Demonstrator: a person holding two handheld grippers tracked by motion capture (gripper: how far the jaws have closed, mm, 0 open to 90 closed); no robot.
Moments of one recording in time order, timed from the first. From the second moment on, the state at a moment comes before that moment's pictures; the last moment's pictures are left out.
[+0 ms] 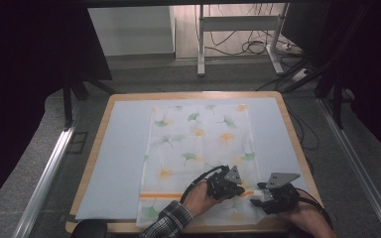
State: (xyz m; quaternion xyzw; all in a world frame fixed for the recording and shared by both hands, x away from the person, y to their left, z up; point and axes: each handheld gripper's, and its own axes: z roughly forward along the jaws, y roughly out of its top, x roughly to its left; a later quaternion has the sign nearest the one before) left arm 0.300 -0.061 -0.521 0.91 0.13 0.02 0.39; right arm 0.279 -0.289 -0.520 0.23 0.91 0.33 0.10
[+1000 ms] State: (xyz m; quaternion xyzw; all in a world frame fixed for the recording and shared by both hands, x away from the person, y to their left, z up) left arm 0.290 0.007 -0.519 0.91 0.16 0.04 0.38; right arm 0.279 -0.289 -0.520 0.23 0.91 0.33 0.10
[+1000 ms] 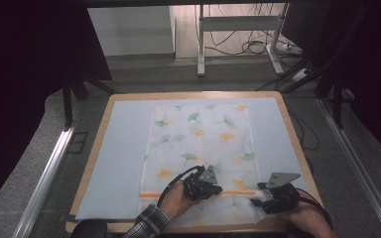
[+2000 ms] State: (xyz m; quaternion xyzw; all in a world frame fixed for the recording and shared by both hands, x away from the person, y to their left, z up) left arm 0.283 0.041 -0.520 0.90 0.20 0.03 0.39; right arm 0.278 -0.288 -0.521 0.24 0.91 0.33 0.10
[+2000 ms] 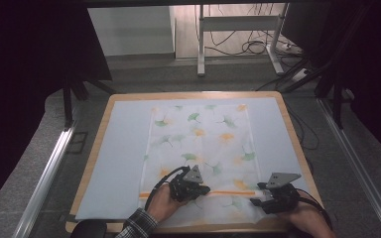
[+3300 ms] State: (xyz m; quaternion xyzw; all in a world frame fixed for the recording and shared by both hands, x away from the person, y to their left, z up) left arm 0.276 0.079 -0.515 0.89 0.23 0.04 0.39; right arm 0.277 -0.289 -0.521 0.25 0.90 0.34 0.10
